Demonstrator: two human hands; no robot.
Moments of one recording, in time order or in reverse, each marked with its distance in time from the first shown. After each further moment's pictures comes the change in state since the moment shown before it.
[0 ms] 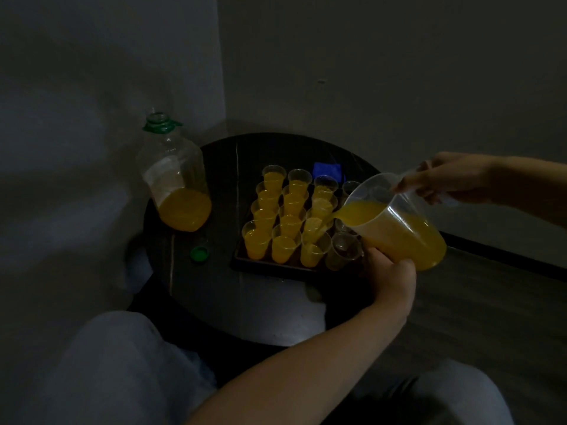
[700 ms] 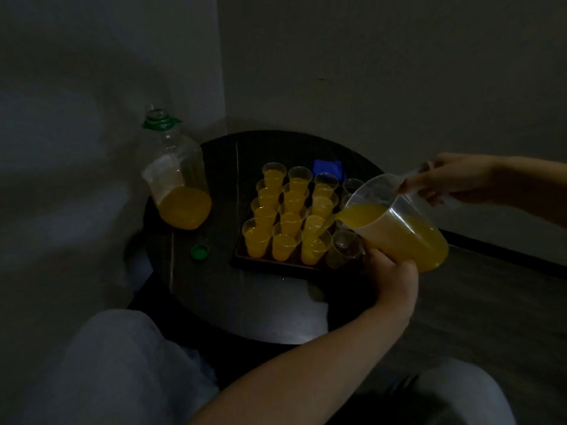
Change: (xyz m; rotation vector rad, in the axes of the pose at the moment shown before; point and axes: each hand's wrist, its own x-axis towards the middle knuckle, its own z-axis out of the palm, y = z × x) left_hand -0.003 -0.003 0.001 -0.007 -0.002 -0.011; right_hand 0.000 0.003 0.002 -0.007 -0.031 -0.004
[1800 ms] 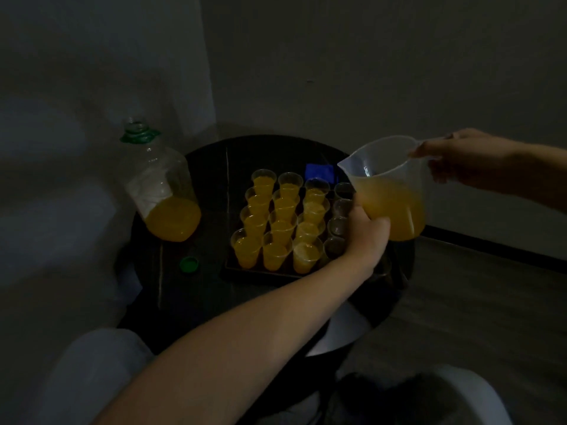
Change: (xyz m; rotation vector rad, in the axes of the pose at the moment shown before) left_hand 0.046 0.075 -0.005 0.275 -0.131 0.205; right_hand 0.014 0.017 -0.040 0.203 0.246 -0.071
